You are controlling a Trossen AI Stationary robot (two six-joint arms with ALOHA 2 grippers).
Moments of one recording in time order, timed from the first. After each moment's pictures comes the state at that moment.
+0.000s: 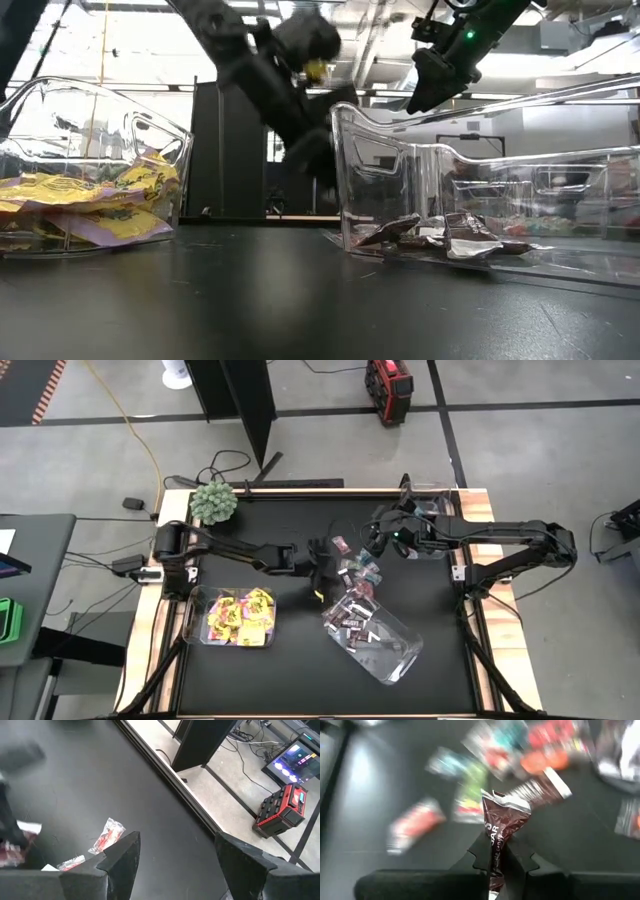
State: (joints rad) left arm 0.06 1.88 1.16 -0.03 -0.22 0.30; right arm -0.16 1.25 0.99 -0.50 0.60 0.12
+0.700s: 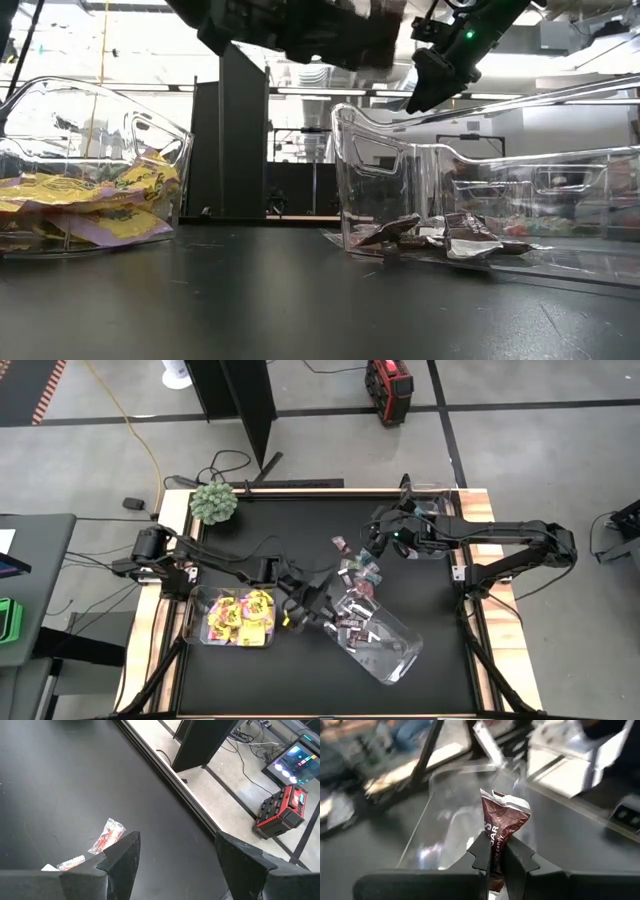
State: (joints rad) left arm -0.08 1.73 1.11 0.23 0.42 0.42; right arm -0.16 1.25 0.99 -0.49 0.60 0.11
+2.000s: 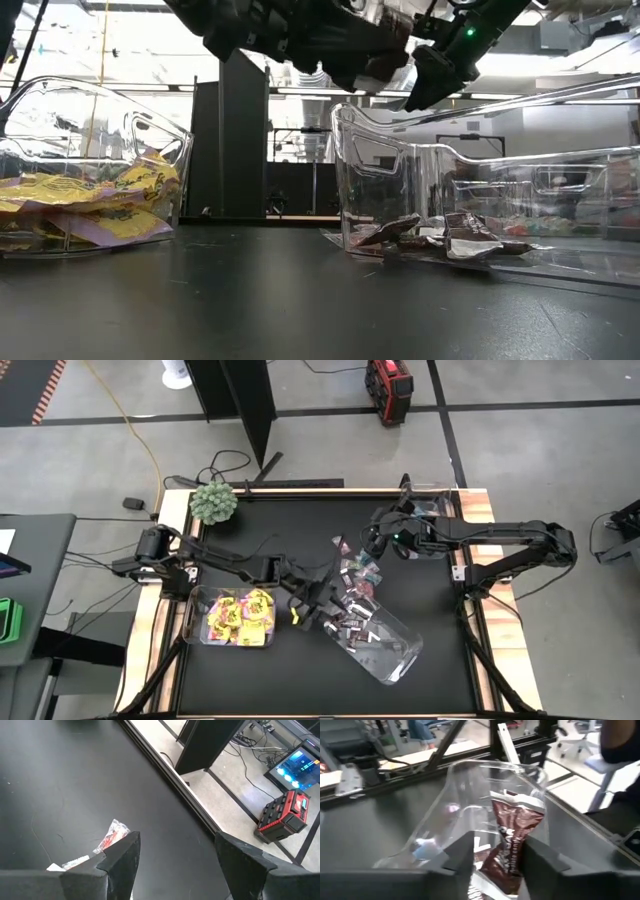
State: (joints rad) left arm -0.07 1.76 1.11 0.28 0.38 0.23; right arm -0.15 1.25 0.99 -0.48 0.60 0.10
